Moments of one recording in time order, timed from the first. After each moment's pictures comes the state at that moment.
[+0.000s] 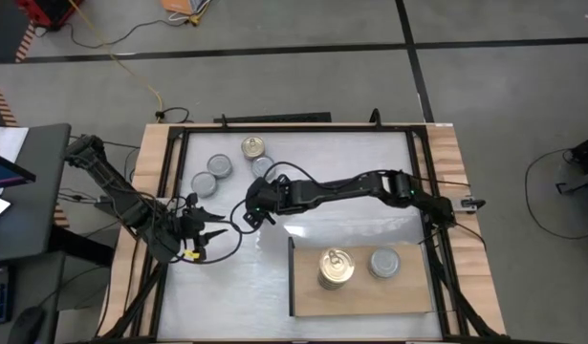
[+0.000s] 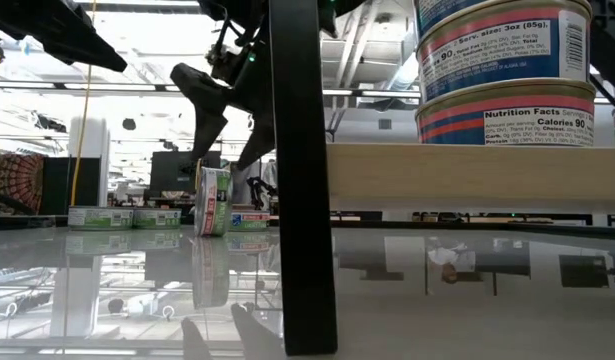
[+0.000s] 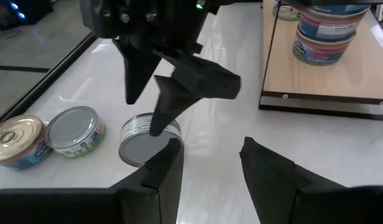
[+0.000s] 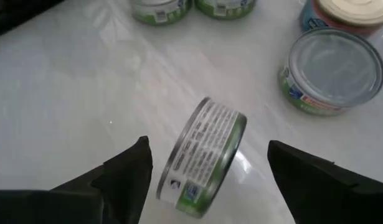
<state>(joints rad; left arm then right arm) -0.77 0.83 0.66 -0.58 -0.90 -0.59 0.05 2.31 2.04 -0.65 0.39 0.60</state>
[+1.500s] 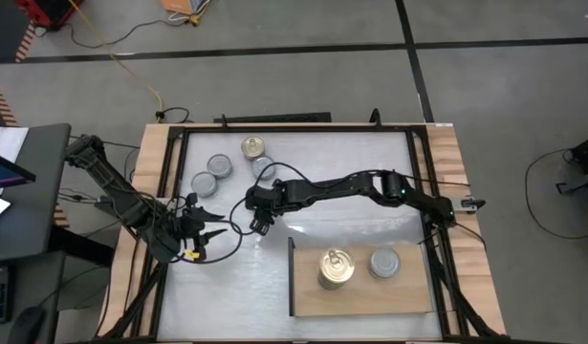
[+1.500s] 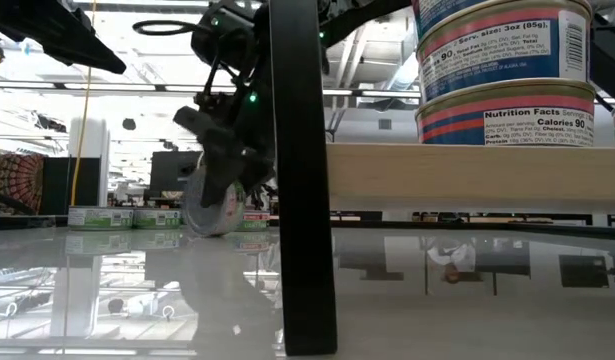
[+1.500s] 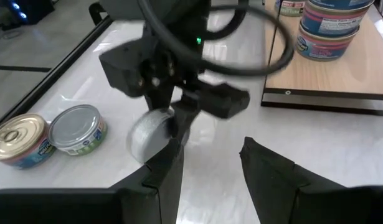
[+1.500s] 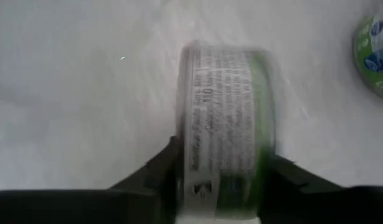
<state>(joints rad) -0.77 0.83 0.66 -0.60 -0.90 -0.59 0.01 2.39 2.05 -0.69 0.16 0.40</state>
